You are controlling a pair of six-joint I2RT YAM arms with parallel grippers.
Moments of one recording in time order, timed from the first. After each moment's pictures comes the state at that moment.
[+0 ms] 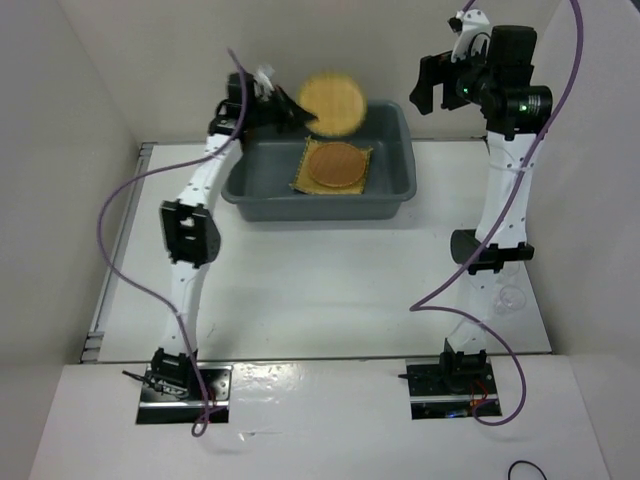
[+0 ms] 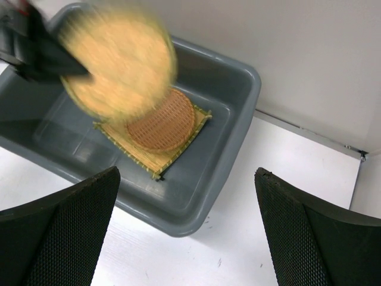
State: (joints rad) left arm -0.18 2.46 2.57 -0.33 0.72 -1.02; right arm 0.04 2.17 3.10 -1.30 -0.35 -0.16
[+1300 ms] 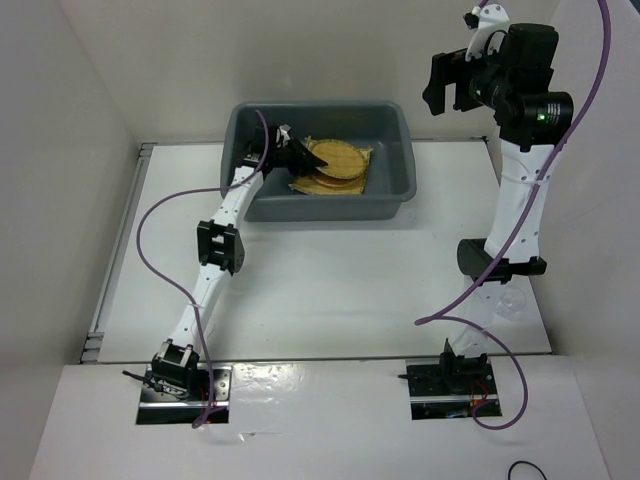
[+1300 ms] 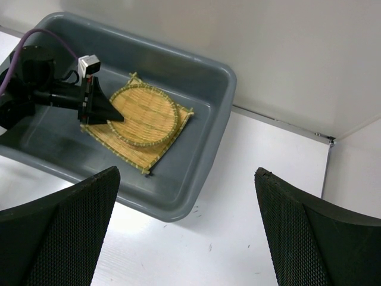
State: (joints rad) left arm -0.23 3.07 3.10 -0.56 0.79 -1.20; right arm 0.04 2.03 3.02 -1.30 -0.26 -0.16
